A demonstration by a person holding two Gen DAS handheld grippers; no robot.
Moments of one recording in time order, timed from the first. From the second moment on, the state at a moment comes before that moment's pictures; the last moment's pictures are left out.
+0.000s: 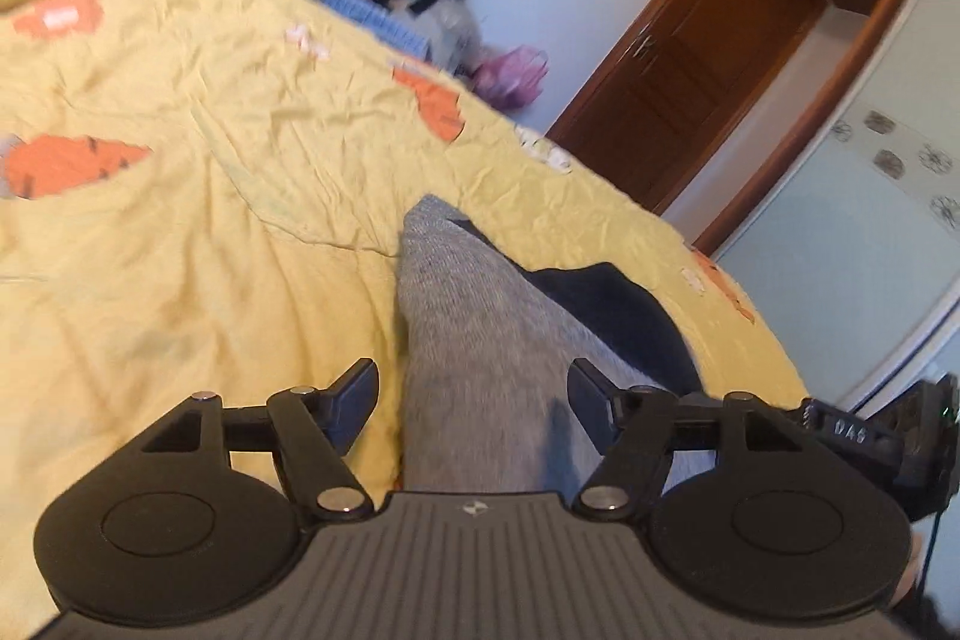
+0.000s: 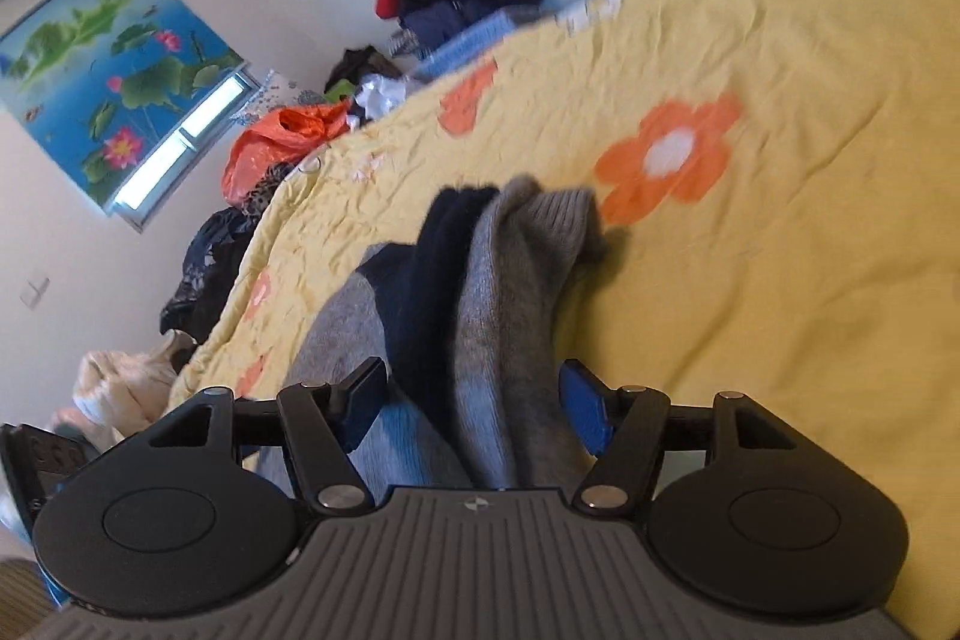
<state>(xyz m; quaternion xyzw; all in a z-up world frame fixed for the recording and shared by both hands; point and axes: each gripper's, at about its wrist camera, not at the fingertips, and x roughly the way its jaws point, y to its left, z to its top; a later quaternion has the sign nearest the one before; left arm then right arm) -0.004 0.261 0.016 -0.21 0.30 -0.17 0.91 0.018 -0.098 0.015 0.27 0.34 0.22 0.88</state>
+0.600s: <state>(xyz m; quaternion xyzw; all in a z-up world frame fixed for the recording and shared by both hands) -0.126 0.199 0.003 0.11 0.21 -0.21 0.95 -0.036 -0.062 0.033 0.08 0.34 0.27 0.90</state>
